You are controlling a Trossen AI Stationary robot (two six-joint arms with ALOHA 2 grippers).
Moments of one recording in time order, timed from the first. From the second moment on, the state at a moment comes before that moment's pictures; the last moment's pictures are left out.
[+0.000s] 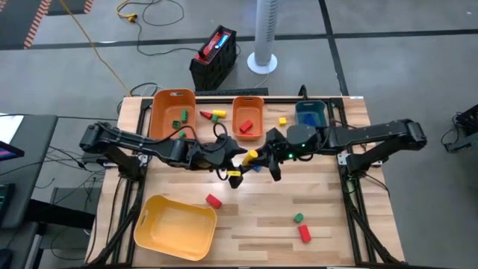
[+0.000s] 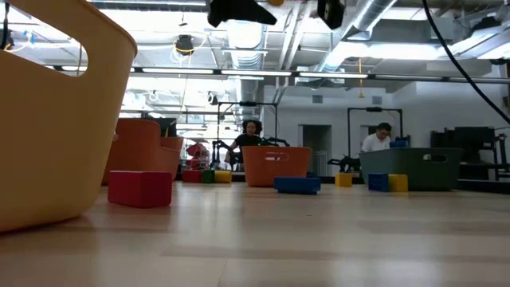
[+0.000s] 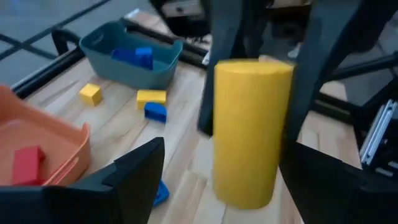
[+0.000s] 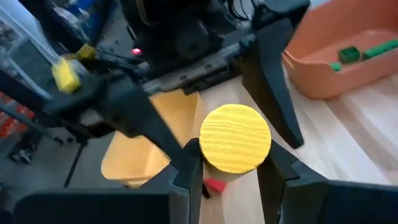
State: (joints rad) left arm -0.18 1.55 1.36 -0.24 -0.40 -0.40; right arm 0.08 1.31 1.13 -0.17 -0.02 0.47
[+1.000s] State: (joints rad) left arm -0.24 1.27 1.36 -0.95 -0.15 -0.66; right arm 0.00 1.20 1.16 -0.49 -0.04 0.48
